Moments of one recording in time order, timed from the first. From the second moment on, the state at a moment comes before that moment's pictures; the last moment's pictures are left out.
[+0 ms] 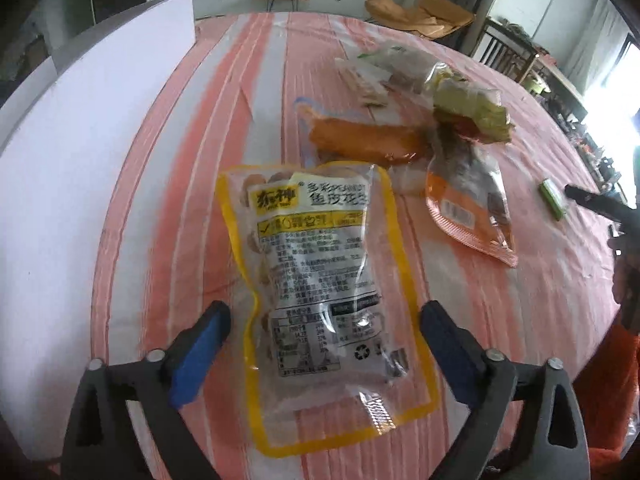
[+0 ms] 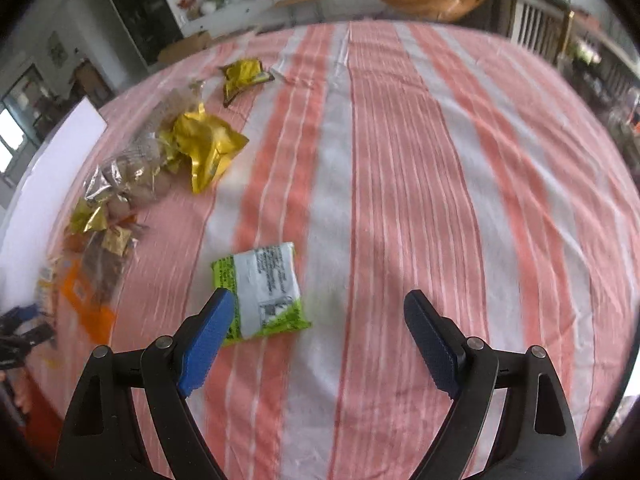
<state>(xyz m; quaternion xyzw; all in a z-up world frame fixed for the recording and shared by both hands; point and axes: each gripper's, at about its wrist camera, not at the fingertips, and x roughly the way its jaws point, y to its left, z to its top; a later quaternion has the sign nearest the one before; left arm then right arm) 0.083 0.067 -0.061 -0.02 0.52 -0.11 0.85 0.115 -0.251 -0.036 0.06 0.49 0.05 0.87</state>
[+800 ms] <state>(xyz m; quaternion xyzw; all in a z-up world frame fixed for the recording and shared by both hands) 0.069 0.048 -0.072 0.04 0.50 -0.07 0.86 0.099 -0.213 -0.058 -0.01 0.44 0.04 0.90</state>
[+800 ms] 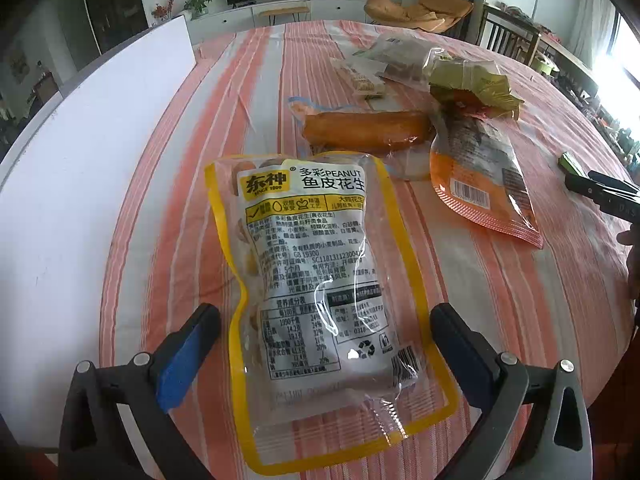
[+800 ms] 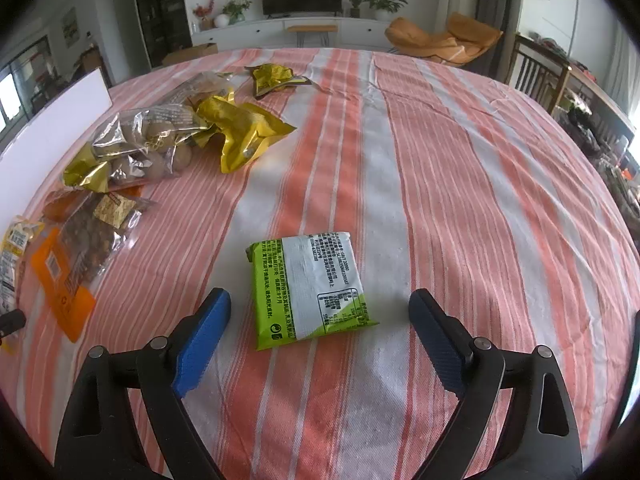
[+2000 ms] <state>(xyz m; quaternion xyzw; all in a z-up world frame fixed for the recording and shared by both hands) 0.100 0.060 -0.061 0.08 0.54 -0.12 0.83 0.140 -0.204 -0.049 -0.03 0.60 0.10 0.79</state>
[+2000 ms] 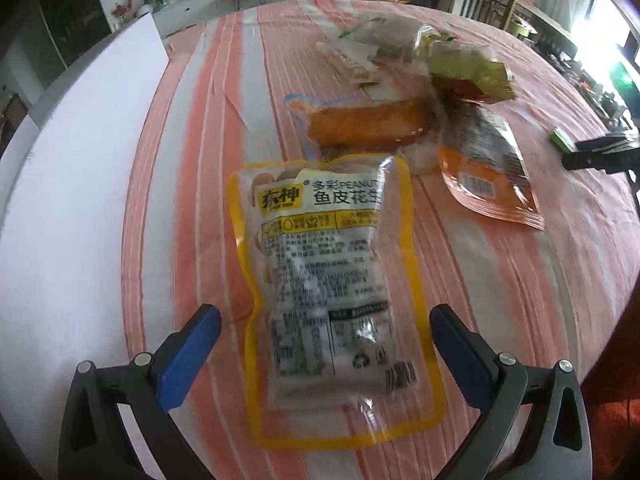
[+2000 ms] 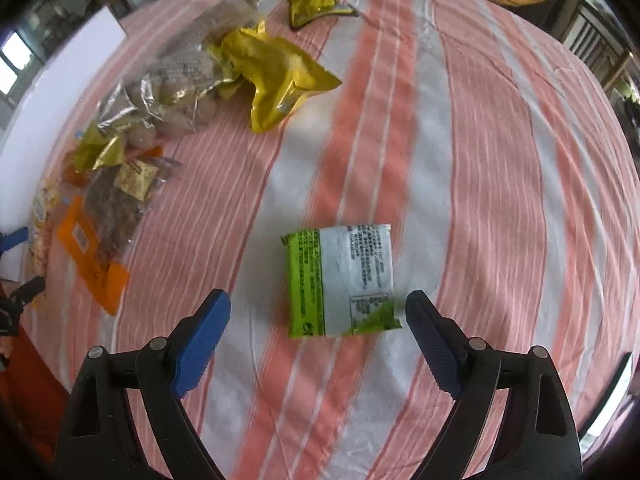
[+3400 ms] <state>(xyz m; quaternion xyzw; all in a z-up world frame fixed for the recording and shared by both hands) 0.049 0.229 0.089 -0.13 0.38 -0.05 0.92 0.124 0.055 0.072 0.02 0.40 0.33 0.85</state>
